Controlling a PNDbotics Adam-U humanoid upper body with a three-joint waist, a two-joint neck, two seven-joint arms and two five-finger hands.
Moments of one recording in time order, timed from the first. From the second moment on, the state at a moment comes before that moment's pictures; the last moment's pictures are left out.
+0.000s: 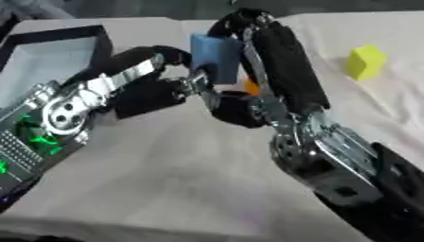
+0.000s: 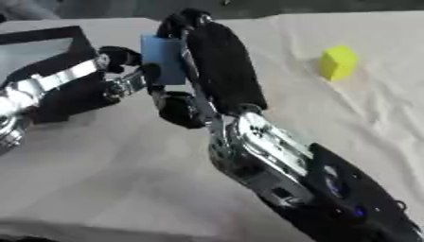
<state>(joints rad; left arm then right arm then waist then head) -0.91 0.64 -0.68 -1.97 -0.08 0.75 -0.24 -0.80 -0.36 0.67 -1.99 0.78 0.73 -0.08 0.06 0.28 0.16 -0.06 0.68</state>
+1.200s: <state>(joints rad) -0.89 0.60 -0.68 -1.98 0.11 0.83 0.08 -0.80 -0.36 0.66 -1.99 0.86 0.73 -0.04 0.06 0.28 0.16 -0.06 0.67</state>
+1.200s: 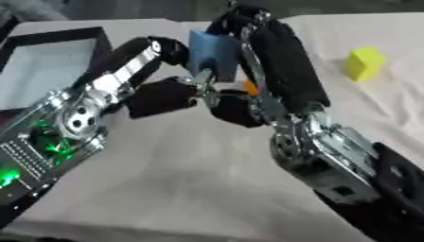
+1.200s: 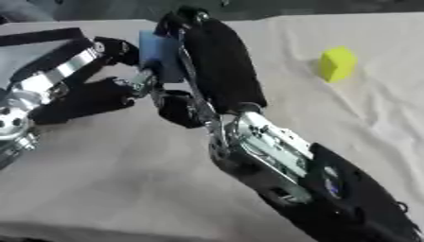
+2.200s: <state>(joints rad) -0.87 0.62 -0.69 -1.99 0.24 0.82 0.28 -0.80 -0.36 0.68 -1.99 0.97 0.86 -0.01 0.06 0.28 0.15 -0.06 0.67</state>
